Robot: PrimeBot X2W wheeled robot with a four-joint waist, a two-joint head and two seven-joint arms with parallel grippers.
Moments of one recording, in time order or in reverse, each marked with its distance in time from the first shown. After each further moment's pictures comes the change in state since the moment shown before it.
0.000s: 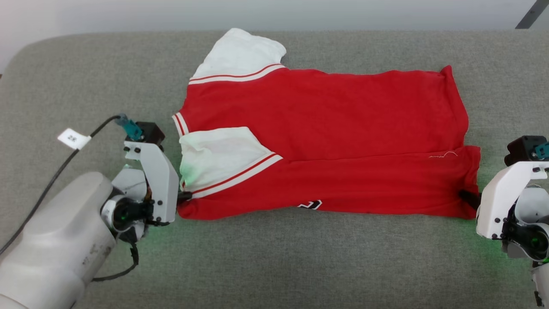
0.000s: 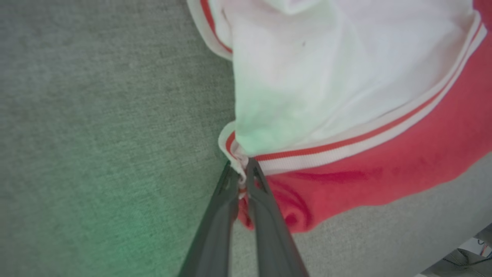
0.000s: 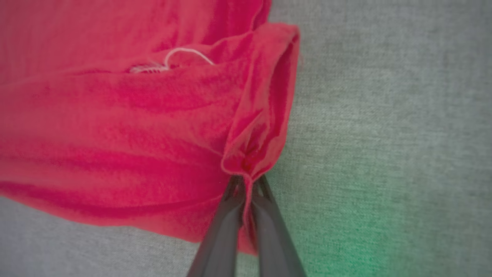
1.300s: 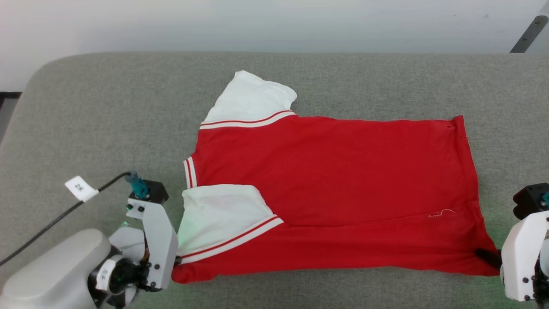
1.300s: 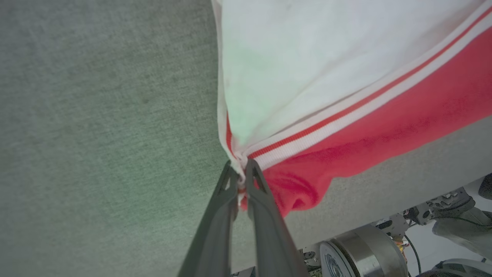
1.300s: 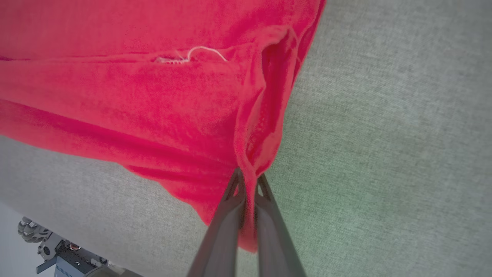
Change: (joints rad) left arm 0.201 0.228 -0.059 -0.474 -0.001 0.232 0.108; right arm 0.275 -0.207 0.072 -0.336 0.177 0.000 0.187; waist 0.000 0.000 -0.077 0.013
